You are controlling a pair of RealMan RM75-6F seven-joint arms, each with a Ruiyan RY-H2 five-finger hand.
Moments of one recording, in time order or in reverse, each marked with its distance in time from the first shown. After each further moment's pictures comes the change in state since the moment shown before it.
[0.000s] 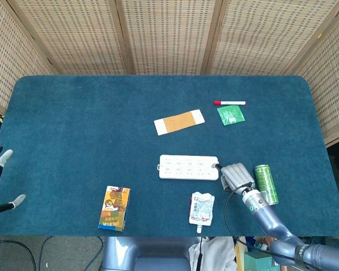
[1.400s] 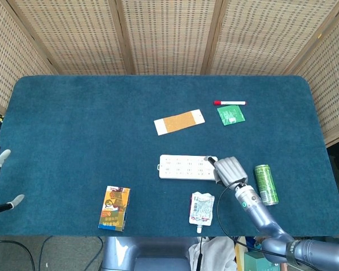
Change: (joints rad) left arm 0.004 0.007 0.004 0.002 0.006 0.010 -0.020; right arm 0.058 -0.017 0.009 -0.034 -0.034 0.148 0.058
